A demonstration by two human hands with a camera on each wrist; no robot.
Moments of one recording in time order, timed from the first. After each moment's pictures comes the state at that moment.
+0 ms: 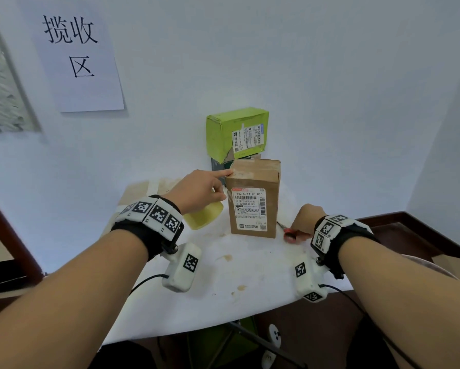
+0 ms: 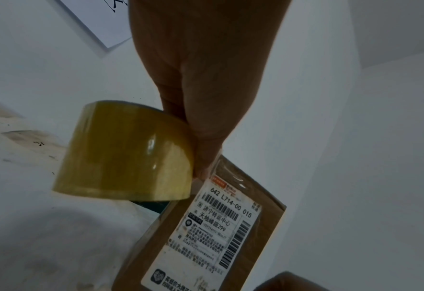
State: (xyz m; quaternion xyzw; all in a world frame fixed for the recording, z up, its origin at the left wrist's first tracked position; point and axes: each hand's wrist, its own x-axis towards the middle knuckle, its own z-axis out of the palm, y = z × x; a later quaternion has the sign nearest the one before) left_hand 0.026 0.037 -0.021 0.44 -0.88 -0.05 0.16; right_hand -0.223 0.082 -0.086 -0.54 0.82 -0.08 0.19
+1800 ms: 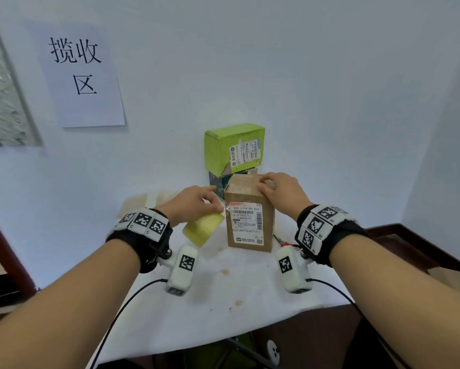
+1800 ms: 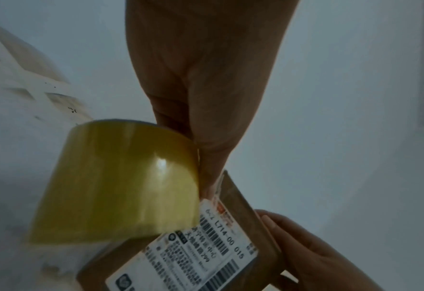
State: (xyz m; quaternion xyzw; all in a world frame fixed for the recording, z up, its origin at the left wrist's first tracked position) left_hand 0.033 0.049 -0.010 0.47 -0.81 -0.26 0.23; right_hand -0.191 0.070 -0.016 -0.66 0.67 -0.32 0.07
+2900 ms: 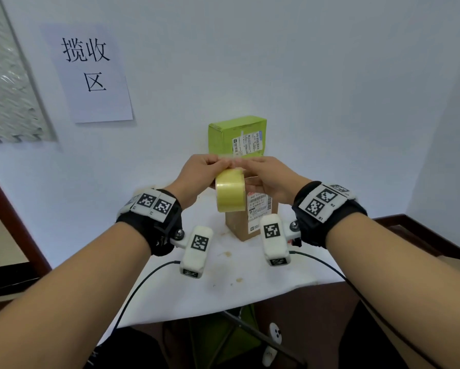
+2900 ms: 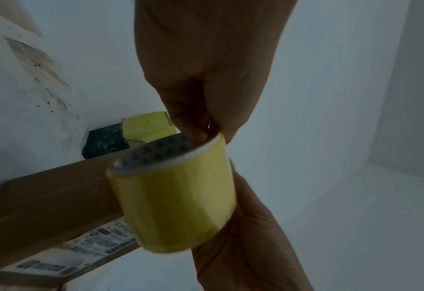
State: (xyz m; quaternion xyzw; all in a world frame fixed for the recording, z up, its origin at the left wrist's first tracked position) left_hand 0.011 0.086 0.018 0.42 -0.70 -0.38 0.44; right_hand -0.155 0.113 0.017 -0.53 0.46 -0.49 0.51
